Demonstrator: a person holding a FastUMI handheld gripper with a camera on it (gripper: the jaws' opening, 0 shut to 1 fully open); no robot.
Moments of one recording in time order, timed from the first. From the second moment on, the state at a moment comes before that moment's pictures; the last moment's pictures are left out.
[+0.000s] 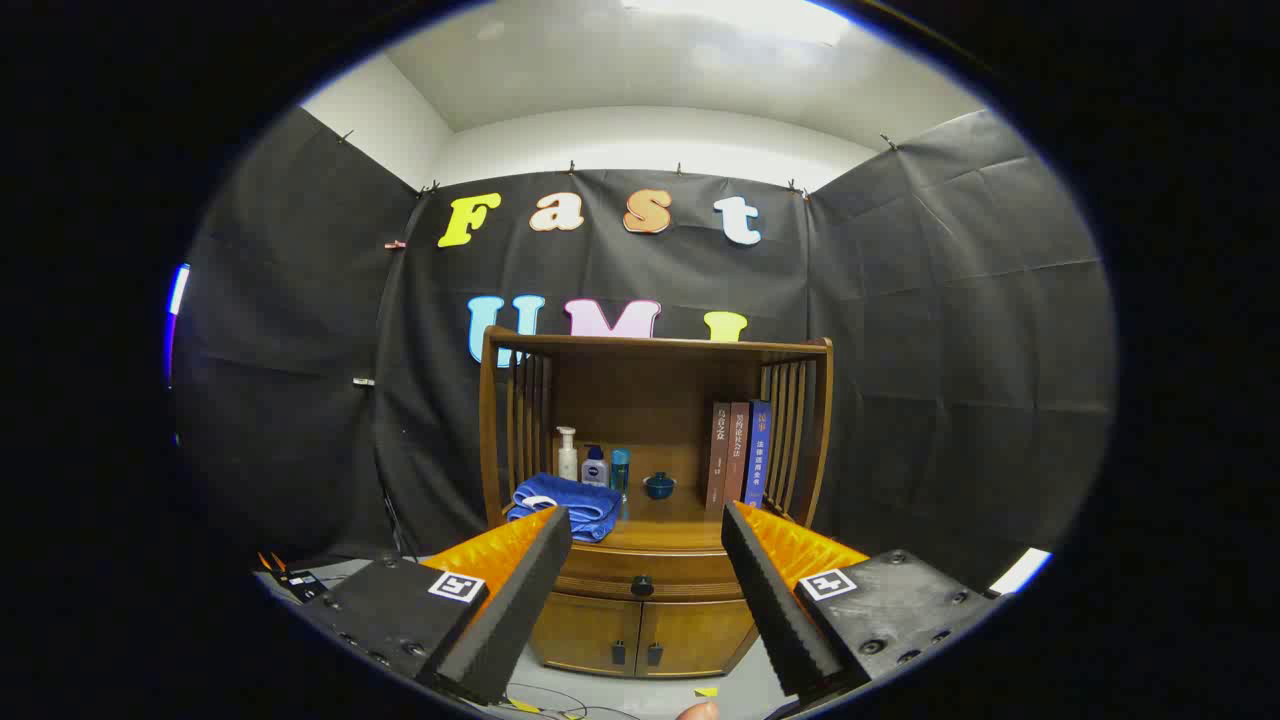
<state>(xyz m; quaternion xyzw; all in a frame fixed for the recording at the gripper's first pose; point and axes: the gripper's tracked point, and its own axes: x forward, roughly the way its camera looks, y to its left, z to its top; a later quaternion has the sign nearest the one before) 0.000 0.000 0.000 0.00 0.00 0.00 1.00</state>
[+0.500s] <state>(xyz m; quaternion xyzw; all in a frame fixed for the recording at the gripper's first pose) -0.003 -0.001 -0.003 0.02 0.01 0.00 1.00</state>
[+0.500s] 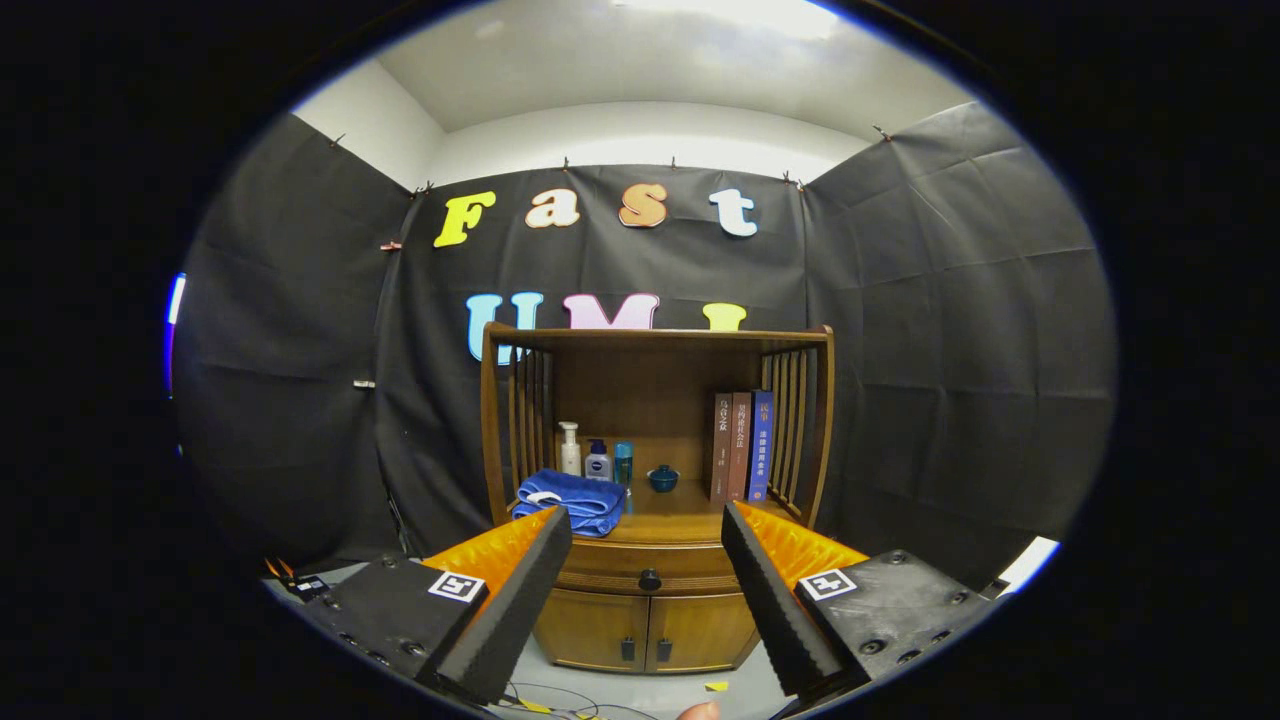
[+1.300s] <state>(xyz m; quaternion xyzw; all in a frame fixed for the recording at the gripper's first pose) 0.028 -0.021 -0.027 0.02 -0.01 -0.02 1.00</state>
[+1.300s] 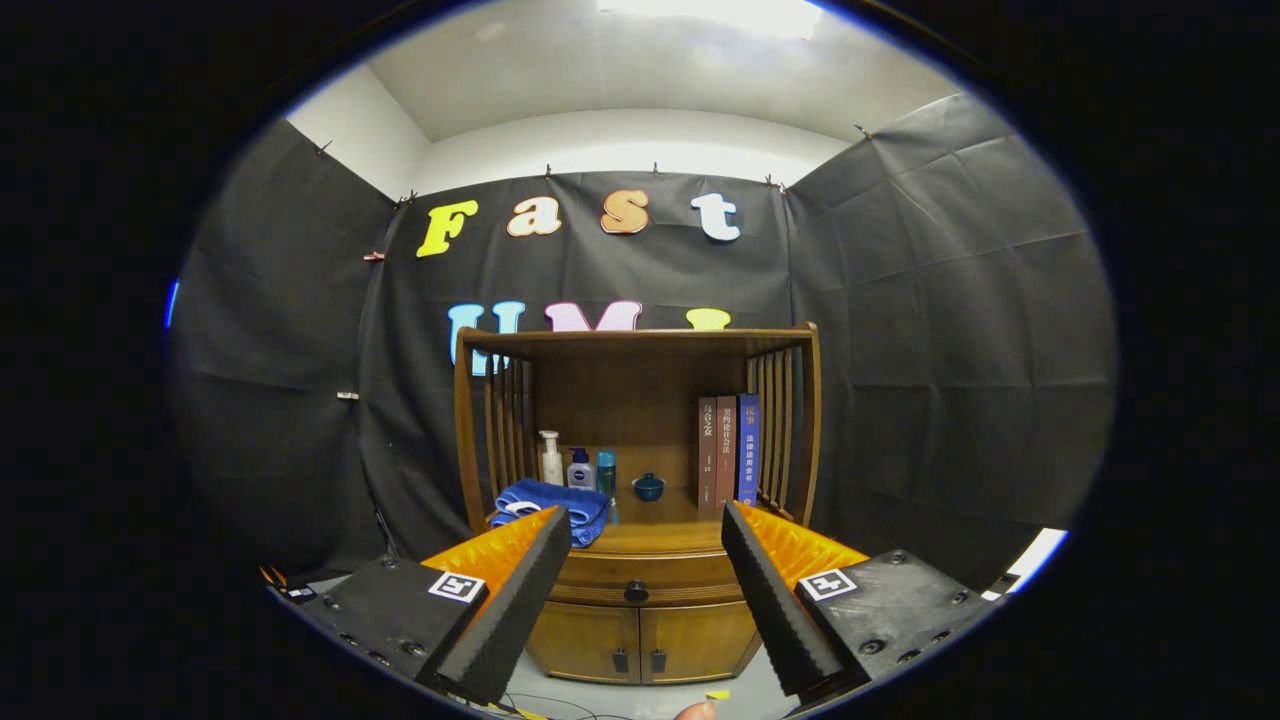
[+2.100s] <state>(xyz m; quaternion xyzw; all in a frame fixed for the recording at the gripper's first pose) 0.163 -0.005 -0.212 0.03 0.04 -0.02 1.00</state>
